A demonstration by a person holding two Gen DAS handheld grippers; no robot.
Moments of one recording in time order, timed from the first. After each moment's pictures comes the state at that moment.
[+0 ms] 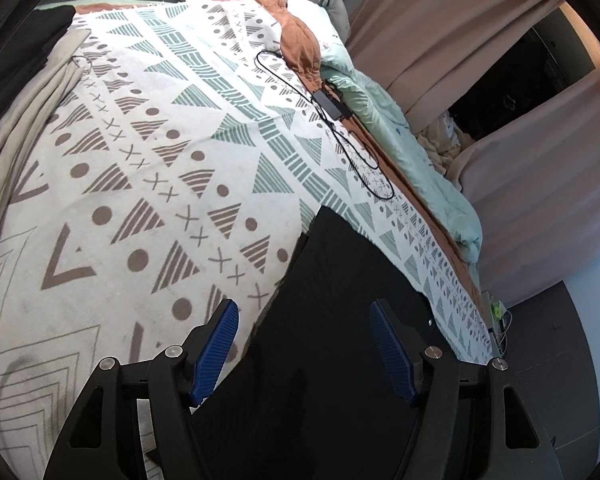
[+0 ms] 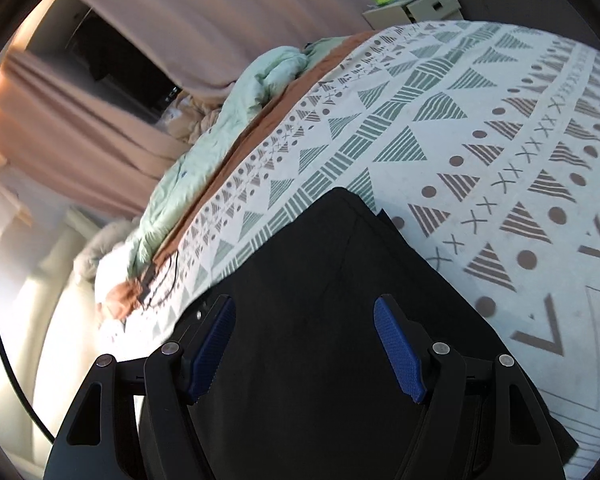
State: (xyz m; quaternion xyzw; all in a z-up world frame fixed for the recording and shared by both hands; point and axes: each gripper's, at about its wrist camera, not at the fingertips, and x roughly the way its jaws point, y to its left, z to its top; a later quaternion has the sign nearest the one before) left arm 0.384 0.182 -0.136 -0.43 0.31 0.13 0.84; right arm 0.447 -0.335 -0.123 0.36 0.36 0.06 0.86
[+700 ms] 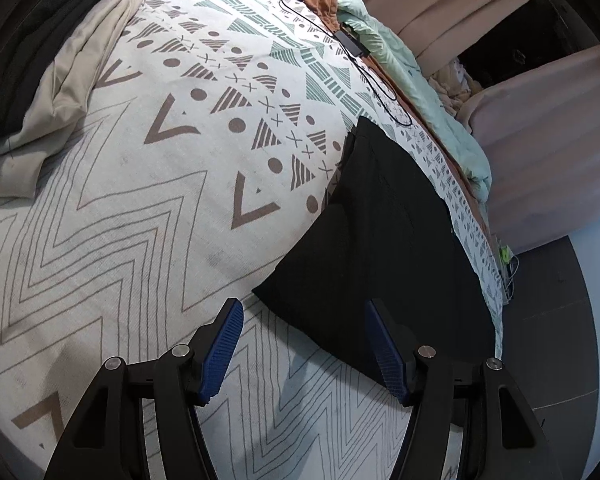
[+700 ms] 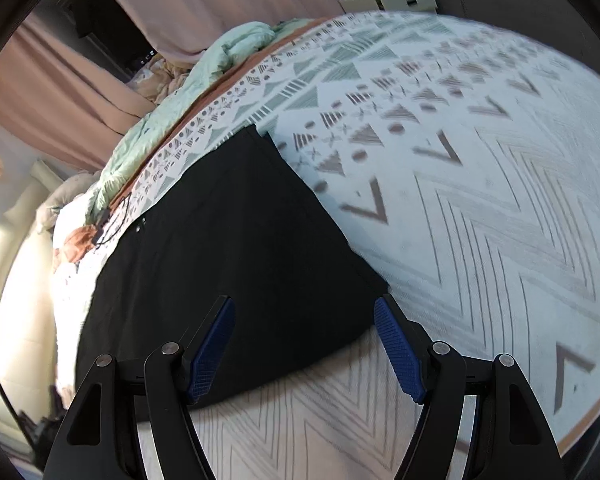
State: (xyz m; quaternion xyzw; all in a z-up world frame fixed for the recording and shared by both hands) left arm 0.293 0.163 -0.171 -0.44 0.40 0.09 0.80; right arm 0.320 -0.385 -0.166 0.33 0.43 0.02 0.84
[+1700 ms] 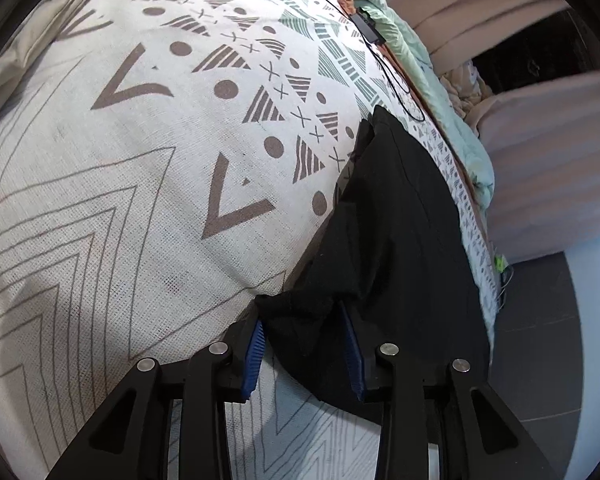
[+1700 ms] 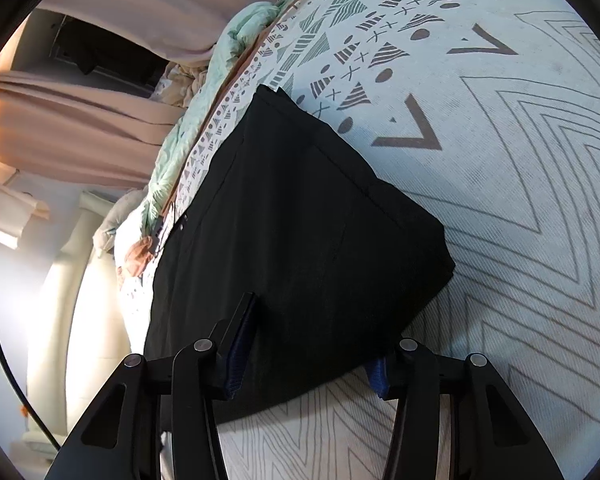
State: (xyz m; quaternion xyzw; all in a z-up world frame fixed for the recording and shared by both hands) left arm 0.323 0.168 -0.205 -0.48 0.40 0.08 0.78; right arm 0.354 -0.369 -0.220 0.44 0.42 0.11 0.79
